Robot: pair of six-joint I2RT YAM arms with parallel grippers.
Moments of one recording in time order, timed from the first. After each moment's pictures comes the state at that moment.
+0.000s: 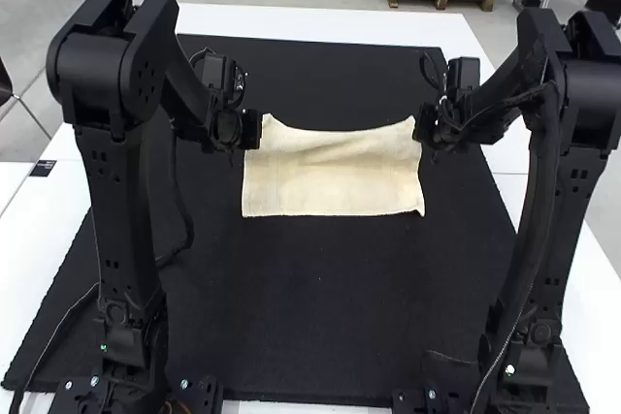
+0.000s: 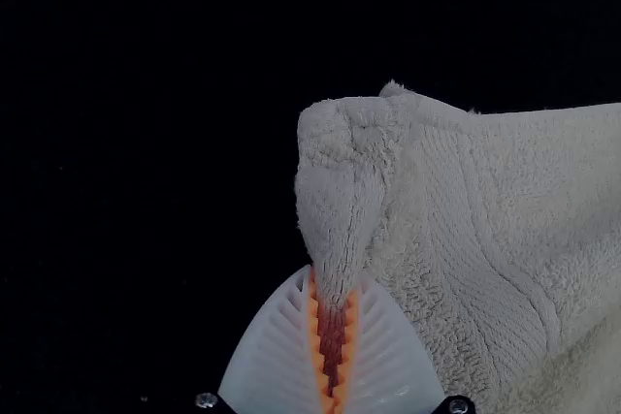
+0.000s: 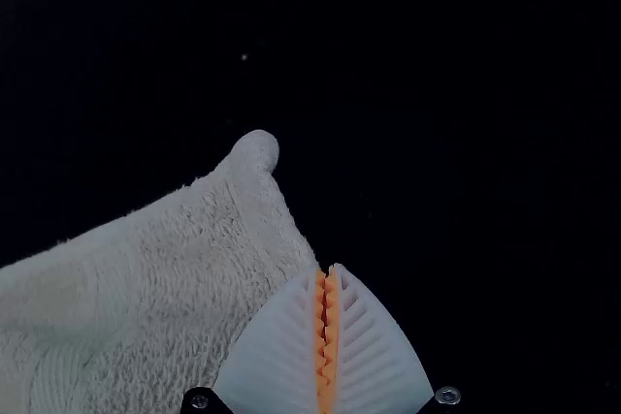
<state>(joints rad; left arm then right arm) -0.11 1.86 0.89 0.33 0.21 -0.08 0.02 1.95 1.00 0.27 -0.13 0.22</state>
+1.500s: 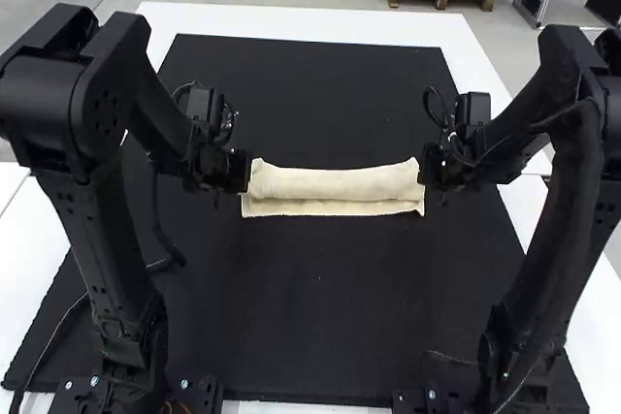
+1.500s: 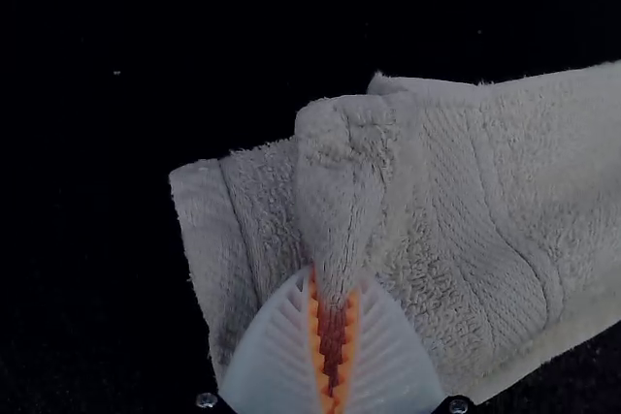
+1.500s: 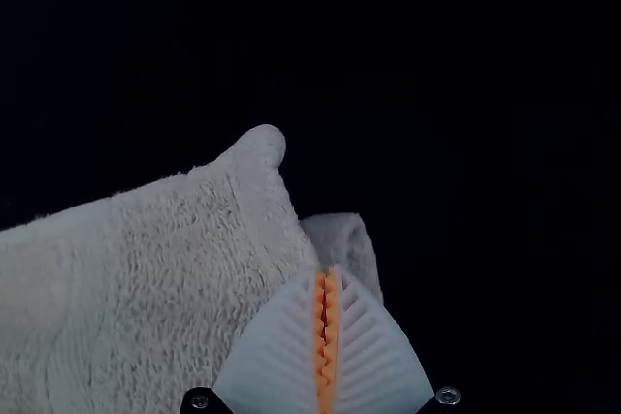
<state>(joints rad) -0.11 1.62 0.60 0.24 0.22 -0.05 0.02 1.74 0.69 0.29 -0.17 0.14</state>
